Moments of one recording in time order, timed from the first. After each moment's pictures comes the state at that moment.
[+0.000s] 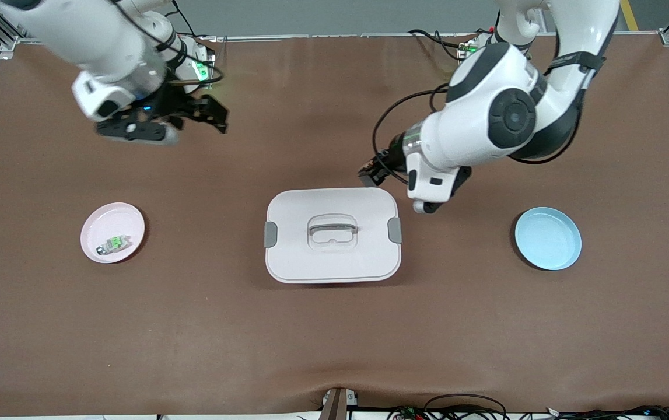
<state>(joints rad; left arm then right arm) -0.18 0.43 -0.51 -1.38 -0.30 1.80 -1.38 0.49 -0.02 0.00 -1.68 0.21 1.68 0.70</state>
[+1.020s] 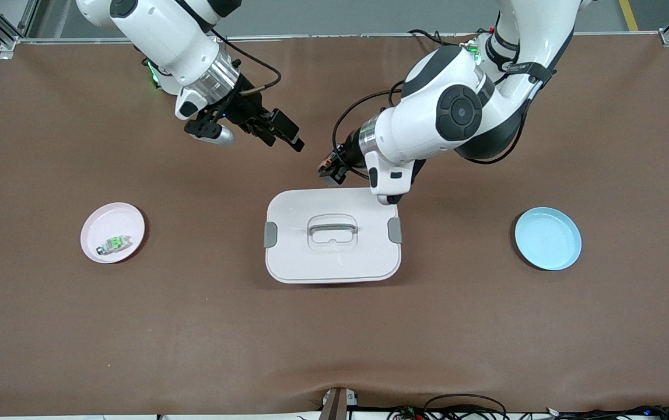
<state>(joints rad) -0.27 0.49 -0.51 -1.35 -0.35 1.90 -1.56 0.66 -0.08 0.00 -2.07 0.51 2.49 0.89</state>
